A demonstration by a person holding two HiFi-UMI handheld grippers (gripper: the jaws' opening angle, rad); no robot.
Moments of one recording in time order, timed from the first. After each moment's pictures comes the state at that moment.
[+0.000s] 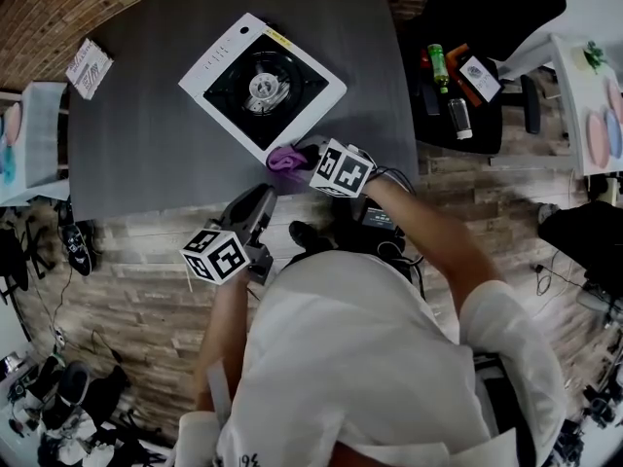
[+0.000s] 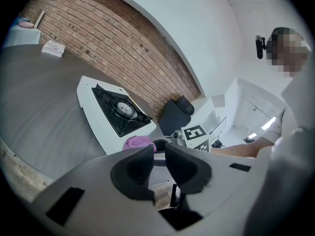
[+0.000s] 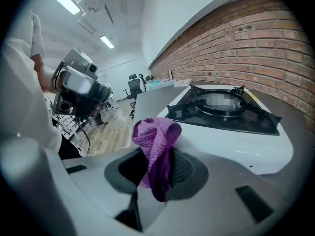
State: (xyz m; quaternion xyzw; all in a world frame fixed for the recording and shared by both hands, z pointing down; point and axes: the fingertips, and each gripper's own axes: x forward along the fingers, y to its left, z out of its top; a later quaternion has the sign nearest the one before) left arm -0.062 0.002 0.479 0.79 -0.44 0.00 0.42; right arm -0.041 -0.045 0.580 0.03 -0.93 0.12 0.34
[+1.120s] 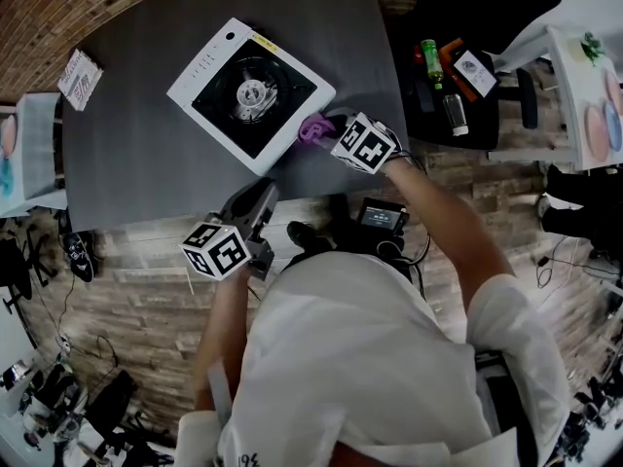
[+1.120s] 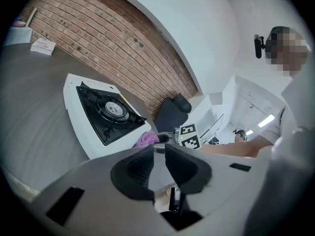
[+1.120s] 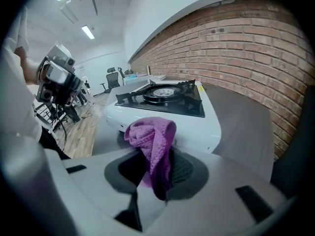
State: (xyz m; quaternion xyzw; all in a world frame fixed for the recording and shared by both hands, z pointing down) left arm -0.037 -0.028 0.477 0.81 -0.42 0.01 0.42; right arm 0.043 -0.140 0.596 0.16 -0.91 0.10 0.38
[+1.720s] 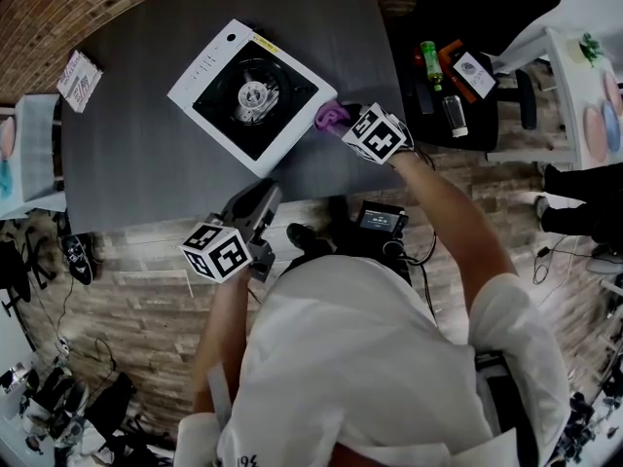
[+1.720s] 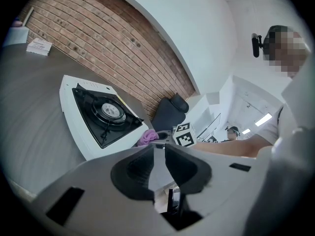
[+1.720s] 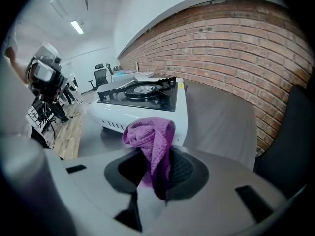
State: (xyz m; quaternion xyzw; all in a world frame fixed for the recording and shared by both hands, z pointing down) left arm -0.034 -0.029 0.469 0.82 -0.41 0.01 0.41; right arm 0.077 -0.175 0.597 0.22 -0.89 0.10 0.40
